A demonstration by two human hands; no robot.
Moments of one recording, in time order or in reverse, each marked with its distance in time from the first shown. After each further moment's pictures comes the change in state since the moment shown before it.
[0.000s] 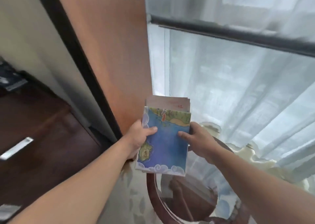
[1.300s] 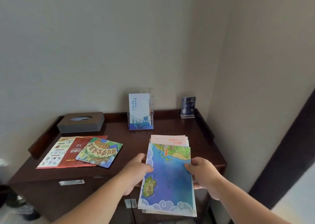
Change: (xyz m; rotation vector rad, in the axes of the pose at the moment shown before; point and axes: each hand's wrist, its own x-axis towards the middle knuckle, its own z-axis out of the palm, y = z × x) left_hand -0.234 0.031 -0.441 -0.065 0.855 -0.184; right_hand 0.056 -0.297 0.443 -0.104 -0.694 -0.080
